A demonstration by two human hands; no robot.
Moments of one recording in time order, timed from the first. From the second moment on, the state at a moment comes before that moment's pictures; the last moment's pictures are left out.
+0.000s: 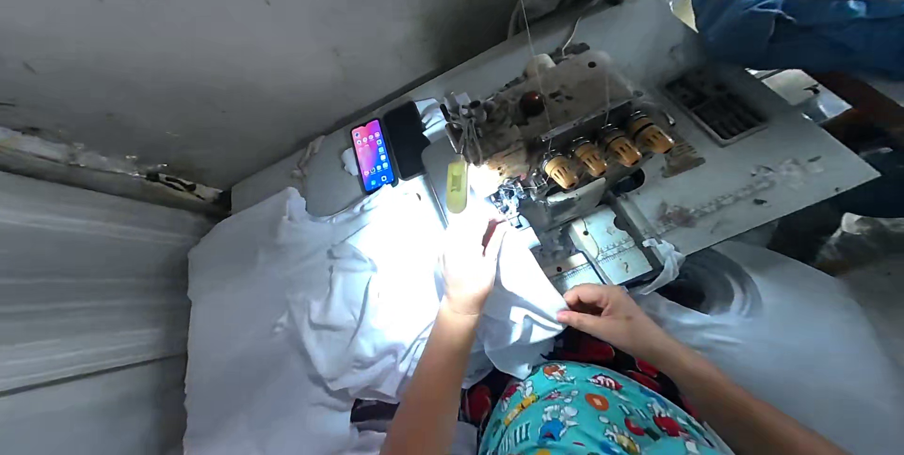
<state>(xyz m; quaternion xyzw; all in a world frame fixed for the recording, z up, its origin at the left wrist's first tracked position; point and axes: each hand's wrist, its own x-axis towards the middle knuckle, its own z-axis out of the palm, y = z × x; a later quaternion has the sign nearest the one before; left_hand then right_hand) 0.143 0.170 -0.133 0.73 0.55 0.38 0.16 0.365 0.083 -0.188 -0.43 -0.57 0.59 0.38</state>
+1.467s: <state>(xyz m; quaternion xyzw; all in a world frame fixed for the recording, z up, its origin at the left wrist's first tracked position) 0.147 0.021 -0.171 0.77 0.43 0.40 0.24 0.357 0.025 -0.189 -0.39 -0.55 0.67 0.31</state>
